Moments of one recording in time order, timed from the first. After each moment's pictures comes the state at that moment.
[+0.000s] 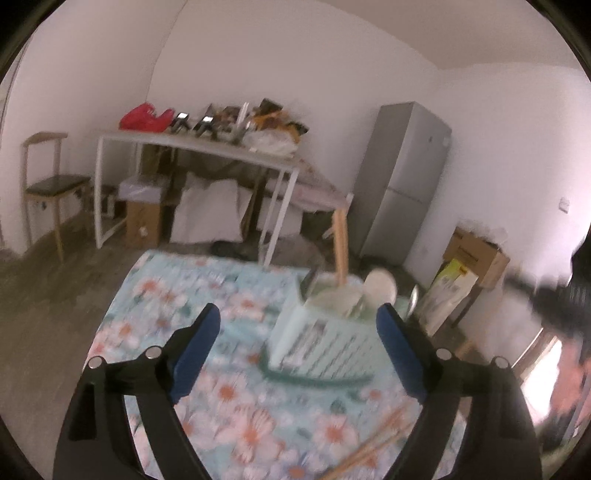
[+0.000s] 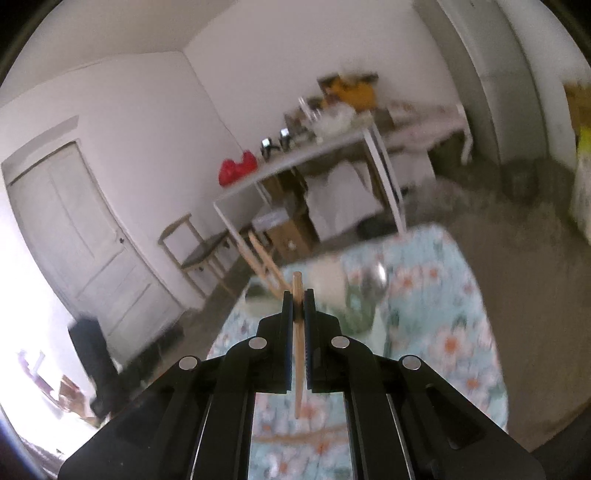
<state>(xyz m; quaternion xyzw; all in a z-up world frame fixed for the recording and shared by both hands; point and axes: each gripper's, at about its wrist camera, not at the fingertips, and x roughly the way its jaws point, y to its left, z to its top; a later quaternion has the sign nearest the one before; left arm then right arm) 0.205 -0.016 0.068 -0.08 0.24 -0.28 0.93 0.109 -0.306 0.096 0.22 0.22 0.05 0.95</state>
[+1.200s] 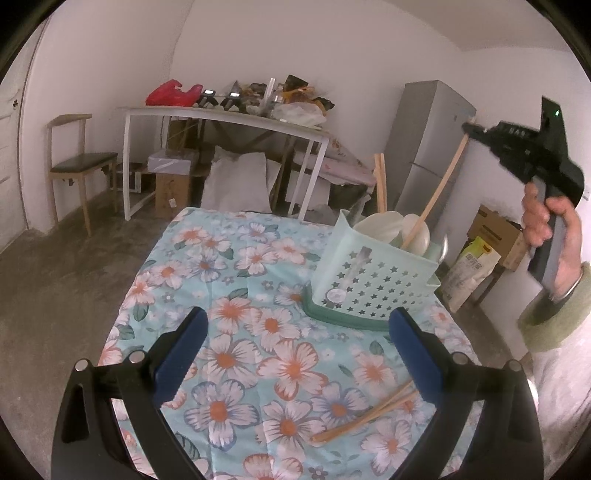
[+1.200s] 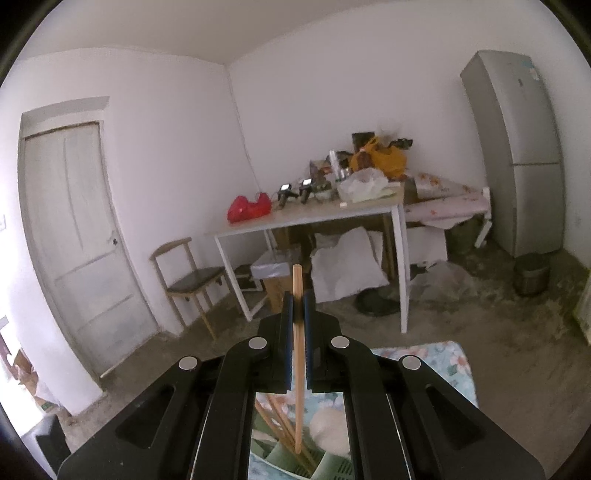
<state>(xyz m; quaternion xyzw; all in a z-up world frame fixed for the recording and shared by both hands) 0.174 0.013 0.029 -0.06 0.29 -0.23 0.93 0.216 -0.289 0.125 0.12 0.14 0.05 0.98</state>
